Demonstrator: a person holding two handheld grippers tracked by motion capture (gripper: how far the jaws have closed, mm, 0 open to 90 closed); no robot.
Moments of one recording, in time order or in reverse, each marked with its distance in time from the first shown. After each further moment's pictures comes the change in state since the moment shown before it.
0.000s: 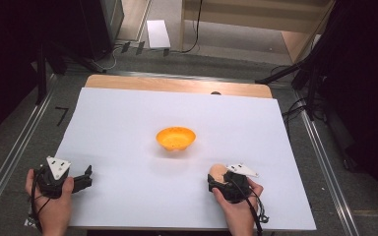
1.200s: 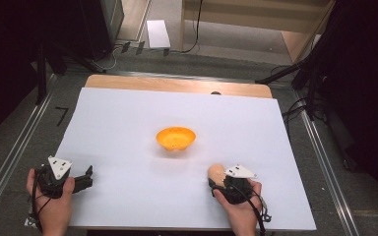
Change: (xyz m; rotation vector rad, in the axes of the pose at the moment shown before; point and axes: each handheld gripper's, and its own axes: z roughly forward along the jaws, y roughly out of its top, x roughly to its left) left arm -0.001 0.000 0.001 0.007 -0.009 0.012; right arm -0.012 -0.003 0.000 0.006 0.101 -0.226
